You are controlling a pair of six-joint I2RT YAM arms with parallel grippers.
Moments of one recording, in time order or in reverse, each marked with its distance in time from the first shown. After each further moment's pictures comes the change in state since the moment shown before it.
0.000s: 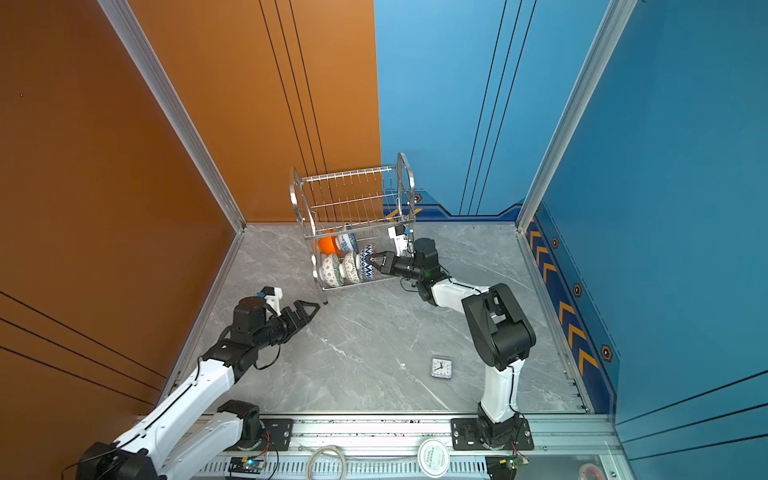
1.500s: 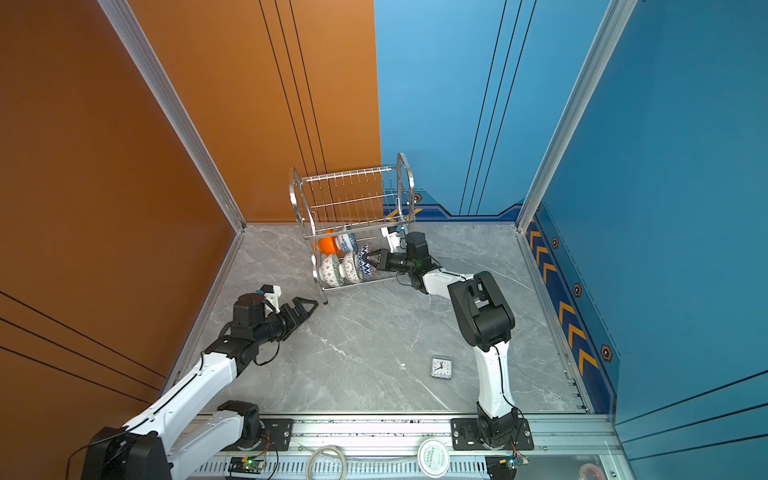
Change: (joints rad) left arm 0.050 0.069 0.006 0.048 0.041 0.011; right arm -0.013 0.172 0.203 -0.167 -0.024 -0.156
